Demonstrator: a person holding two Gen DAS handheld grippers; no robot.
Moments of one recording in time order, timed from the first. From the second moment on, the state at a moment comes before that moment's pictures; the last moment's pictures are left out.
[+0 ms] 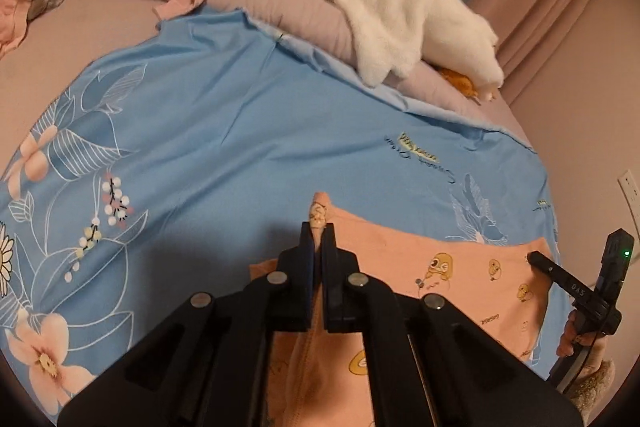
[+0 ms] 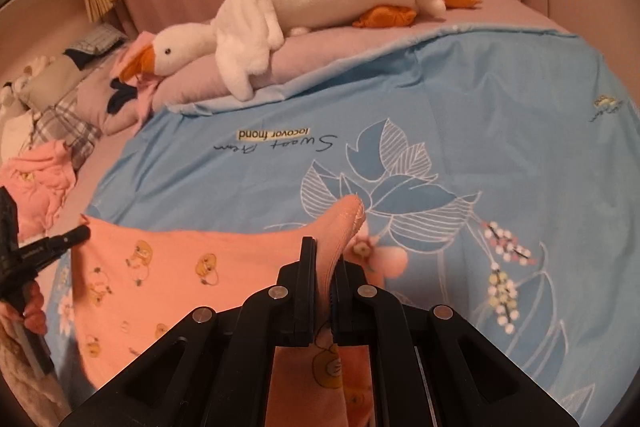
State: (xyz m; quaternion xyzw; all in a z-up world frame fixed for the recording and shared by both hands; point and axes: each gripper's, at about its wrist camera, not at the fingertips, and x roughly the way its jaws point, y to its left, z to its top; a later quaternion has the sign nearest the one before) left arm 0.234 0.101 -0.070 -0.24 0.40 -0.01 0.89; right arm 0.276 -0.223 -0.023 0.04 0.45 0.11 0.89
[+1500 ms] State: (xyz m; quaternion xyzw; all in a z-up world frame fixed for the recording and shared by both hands) left arm 0.114 0.076 -0.132 -0.28 0.48 -0.01 0.83; right arm 0.160 -0.240 -0.060 0.06 0.49 -0.01 0.87
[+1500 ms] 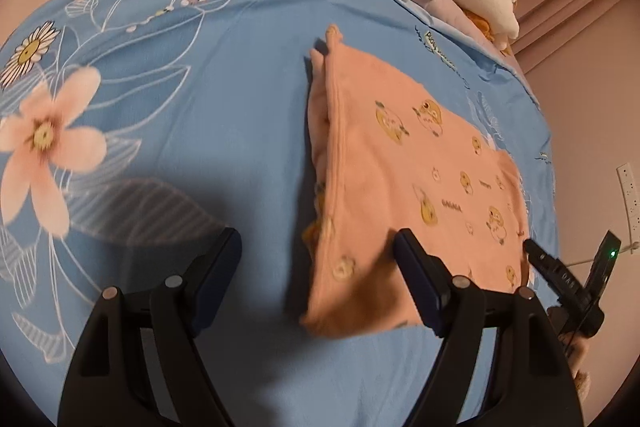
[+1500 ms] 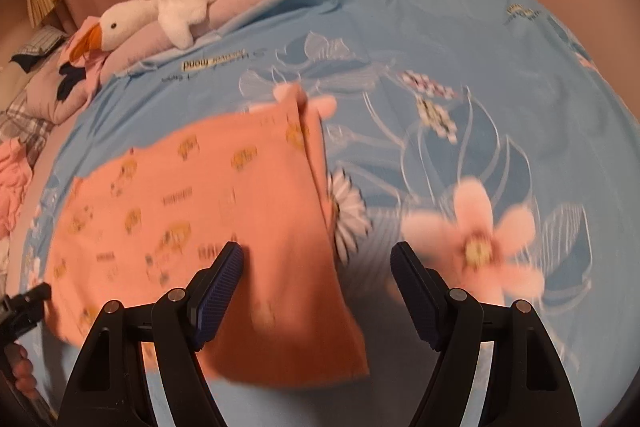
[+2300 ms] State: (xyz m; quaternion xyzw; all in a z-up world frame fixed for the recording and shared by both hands) left arm 0.128 0.061 -0.151 -0.35 0.44 -0.06 0.83; right arm 0.129 -0.226 -0.090 0.24 0.45 0.08 0.85
